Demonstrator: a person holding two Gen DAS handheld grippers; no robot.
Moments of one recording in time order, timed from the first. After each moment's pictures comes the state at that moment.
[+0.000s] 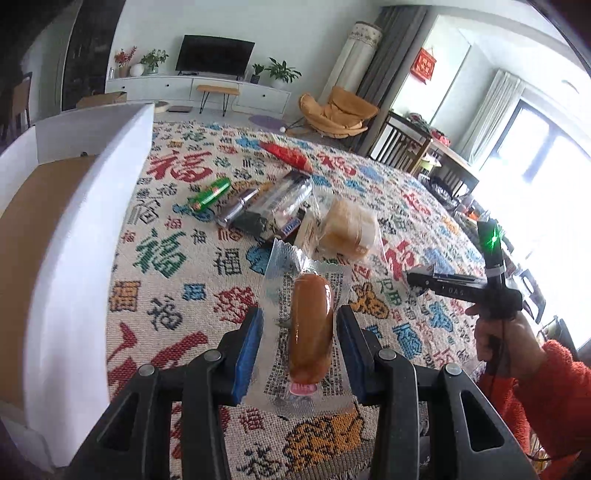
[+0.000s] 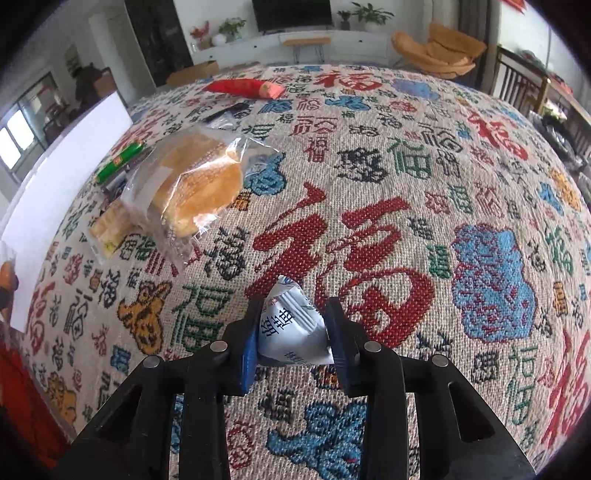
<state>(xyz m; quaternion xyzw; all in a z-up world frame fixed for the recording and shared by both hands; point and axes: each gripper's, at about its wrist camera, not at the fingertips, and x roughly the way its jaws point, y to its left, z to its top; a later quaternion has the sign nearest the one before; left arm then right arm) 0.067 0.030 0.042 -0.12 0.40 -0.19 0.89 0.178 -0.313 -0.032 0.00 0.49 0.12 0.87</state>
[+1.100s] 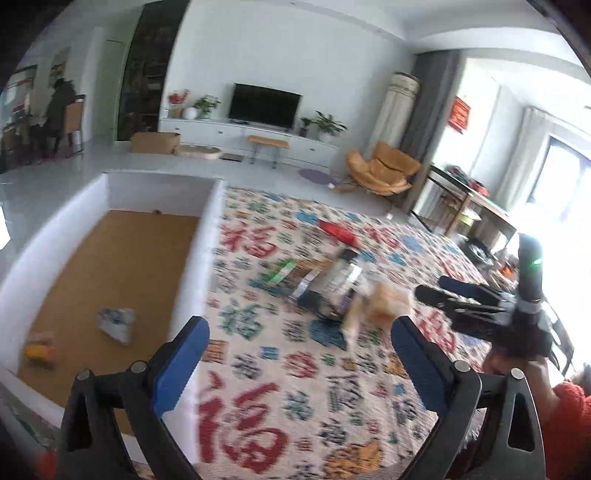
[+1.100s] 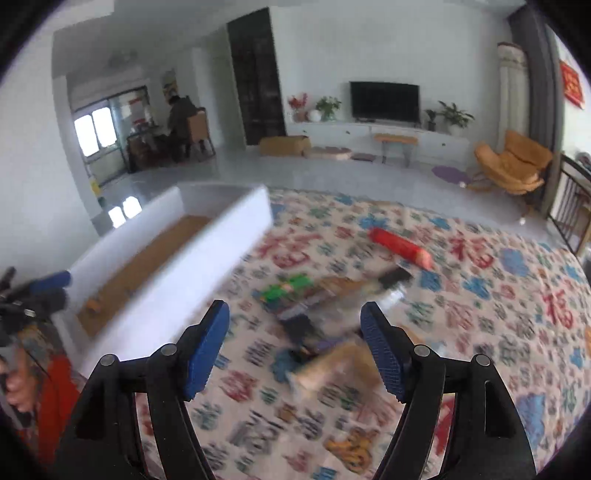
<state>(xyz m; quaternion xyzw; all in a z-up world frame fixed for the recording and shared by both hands) 0.052 0.053 0.096 -0.12 0.33 -0.10 0.93 0.163 -0.173 0.083 -0.05 0.33 0.24 0.91</state>
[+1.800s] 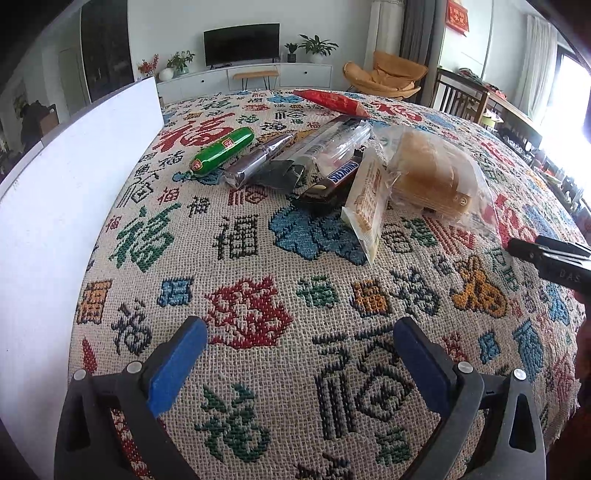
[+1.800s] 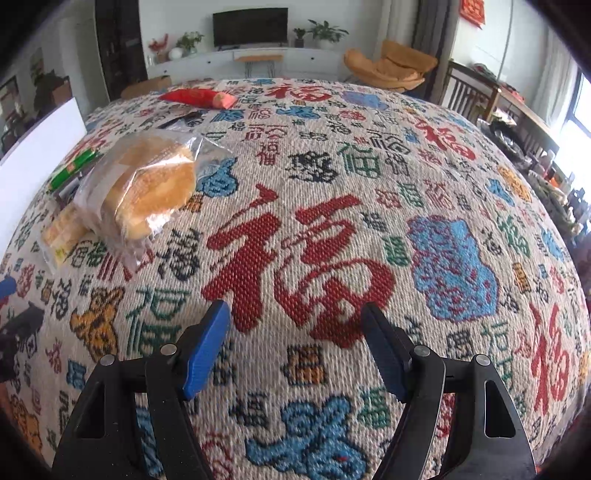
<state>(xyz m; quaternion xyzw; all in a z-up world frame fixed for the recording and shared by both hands) 0.131 -0.038 -0.058 0.01 0.44 -0.06 0.89 0.181 -0.307 -0.046 -0.03 0.45 0.00 0.89</state>
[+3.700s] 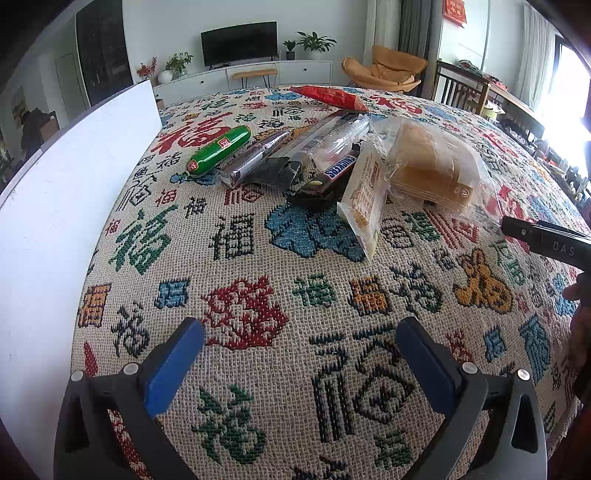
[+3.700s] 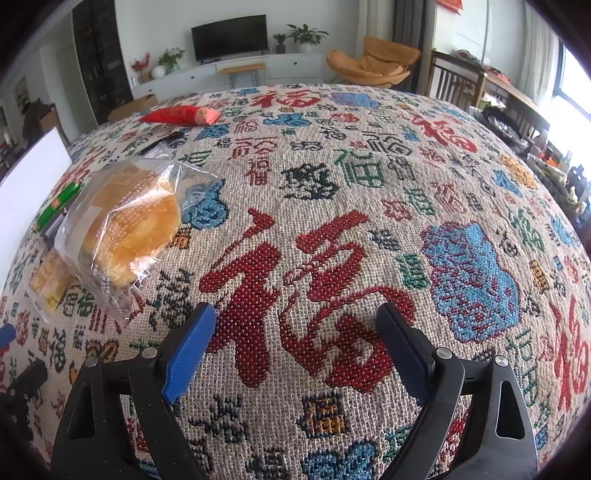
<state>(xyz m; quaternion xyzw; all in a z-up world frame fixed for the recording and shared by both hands) 0.131 -0.044 -0.059 0.02 0.45 -0.06 0.89 0.196 -0.308 -0.052 0.01 0.44 -0.01 0.90</state>
